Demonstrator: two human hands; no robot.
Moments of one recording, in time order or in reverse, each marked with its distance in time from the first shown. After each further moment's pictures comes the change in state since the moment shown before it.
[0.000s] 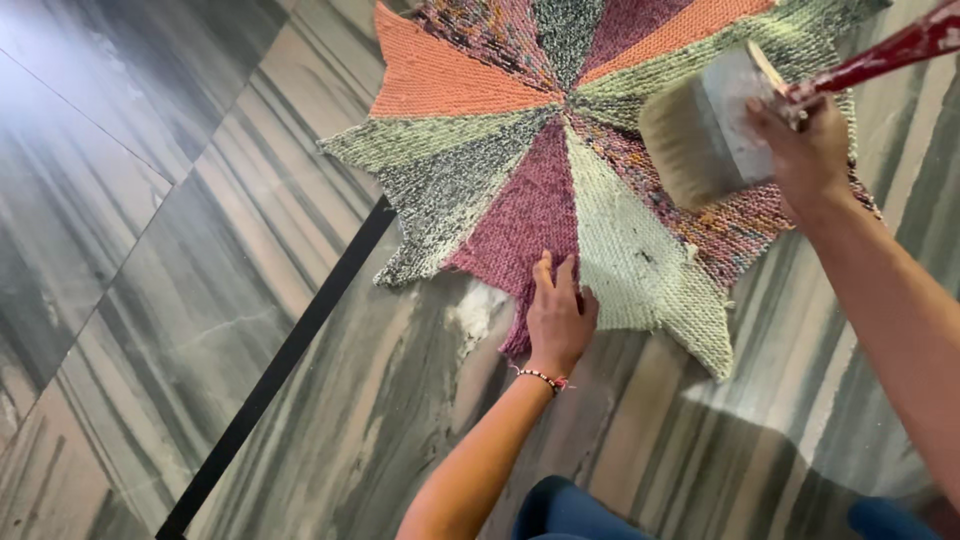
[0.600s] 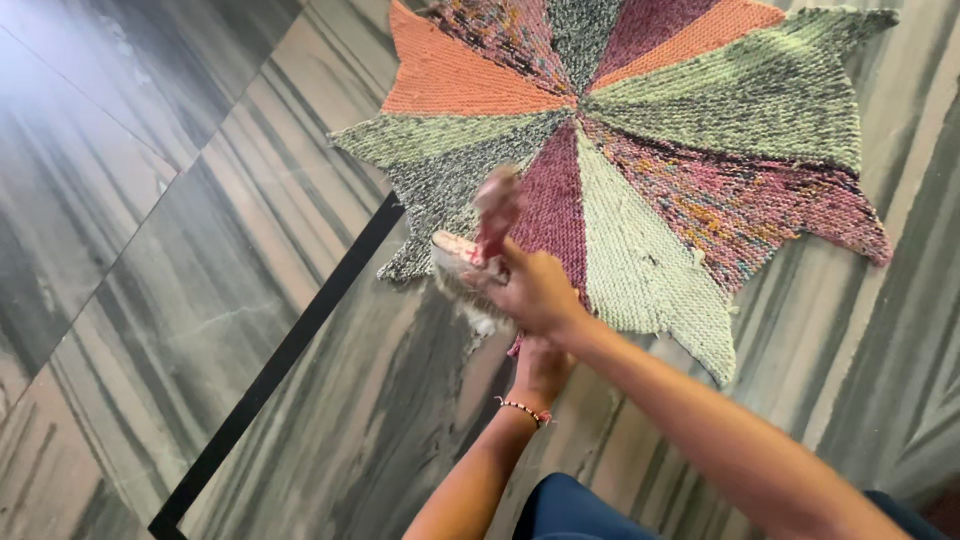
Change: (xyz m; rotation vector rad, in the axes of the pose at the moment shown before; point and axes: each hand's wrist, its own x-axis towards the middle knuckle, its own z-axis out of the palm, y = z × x) left_hand -0.069 -0.090 0.030 0.114 -0.313 0.102; right_hand -0.149 -0.039 0.278 -0.561 -0.525 -0.131
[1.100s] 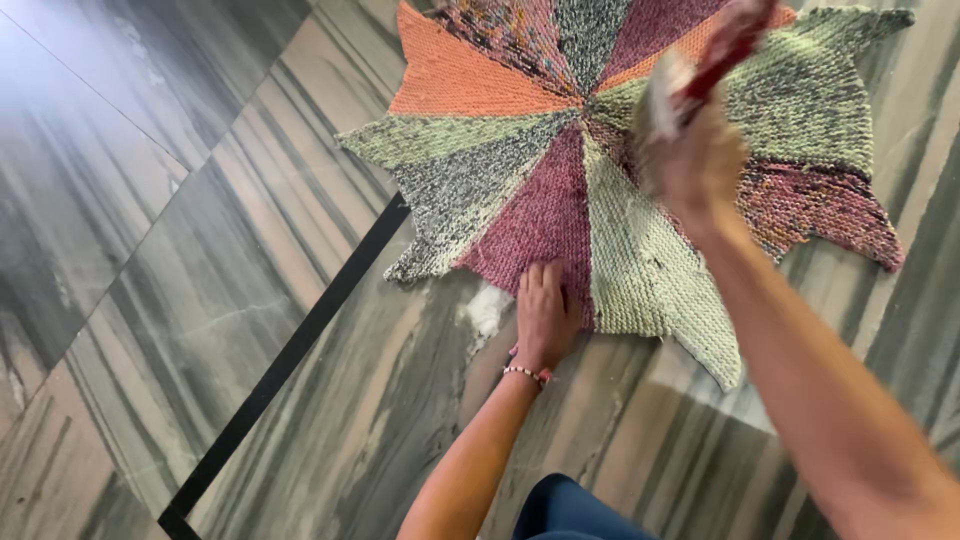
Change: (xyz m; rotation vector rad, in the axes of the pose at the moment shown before) left_hand 0.058 0.052 -0.090 -0.086 0.232 -0.072; right_hand 0.054 0.075 -0.158 -0.200 0.525 0.347
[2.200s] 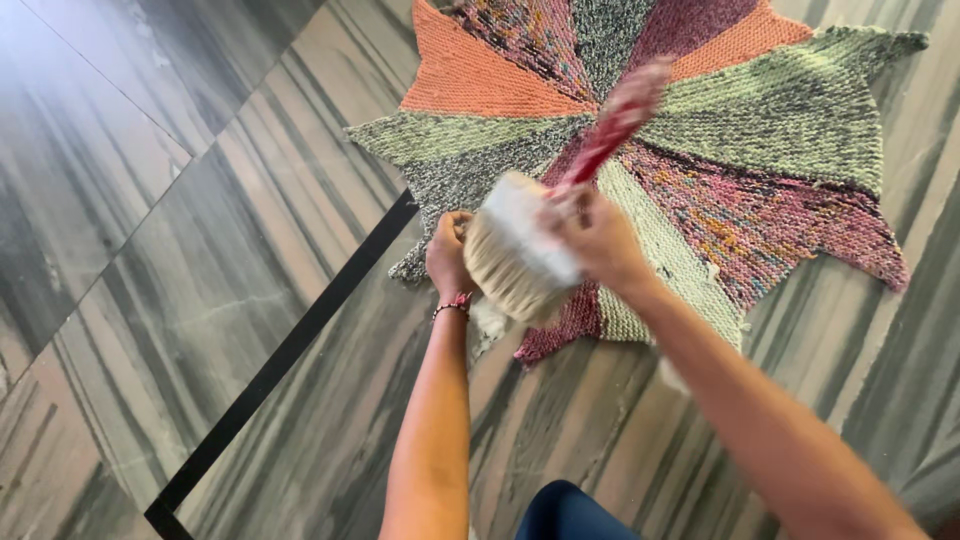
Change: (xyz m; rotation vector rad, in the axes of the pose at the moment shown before) left_hand 0.078 -0.141 -0.046 0.009 0.285 -0.387; right_hand -0.078 -0.058 0.051 0.302 -0.616 0.199
